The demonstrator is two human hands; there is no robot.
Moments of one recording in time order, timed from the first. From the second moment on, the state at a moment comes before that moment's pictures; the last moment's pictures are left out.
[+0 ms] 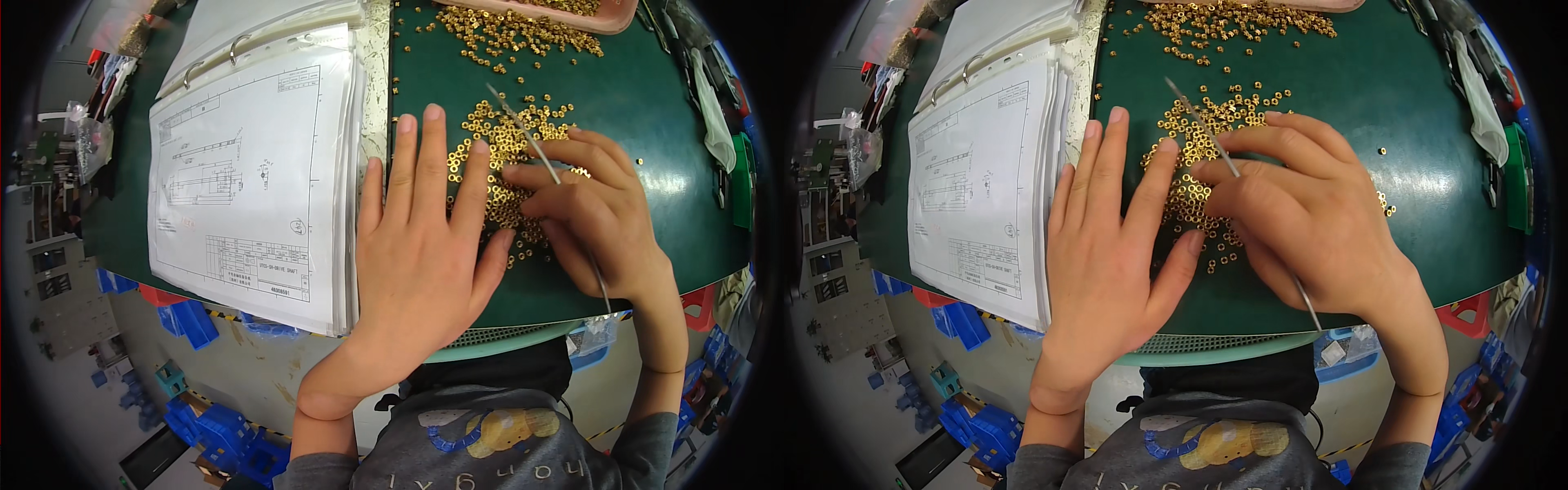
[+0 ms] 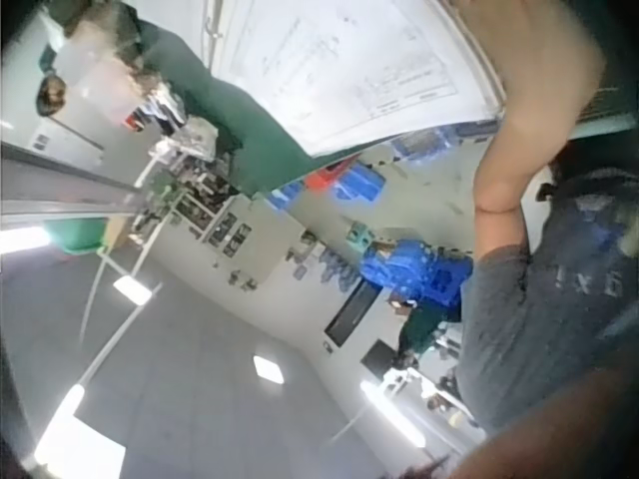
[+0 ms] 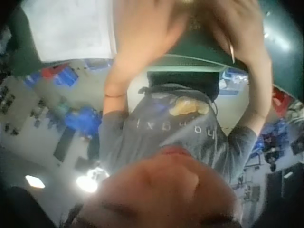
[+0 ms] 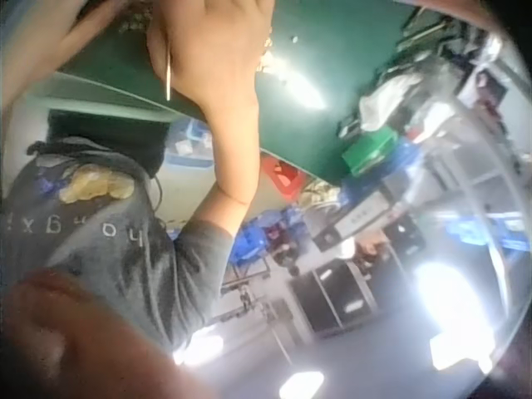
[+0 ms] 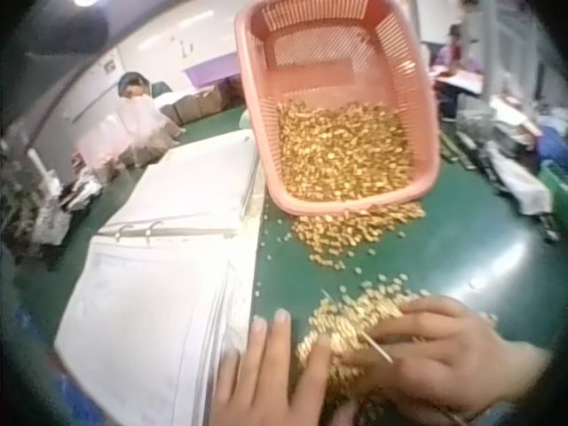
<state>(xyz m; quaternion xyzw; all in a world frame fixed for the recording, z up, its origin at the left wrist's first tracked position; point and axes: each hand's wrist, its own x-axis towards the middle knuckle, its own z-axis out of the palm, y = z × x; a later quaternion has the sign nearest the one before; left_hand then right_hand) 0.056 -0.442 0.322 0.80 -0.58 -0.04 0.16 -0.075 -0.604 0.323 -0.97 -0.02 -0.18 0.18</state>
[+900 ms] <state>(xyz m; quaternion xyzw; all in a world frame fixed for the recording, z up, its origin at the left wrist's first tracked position) 0.055 -0.442 0.318 0.80 -0.57 -0.03 0.16 -0.076 -0.599 0.316 -0.98 0.00 -0.17 0.13</state>
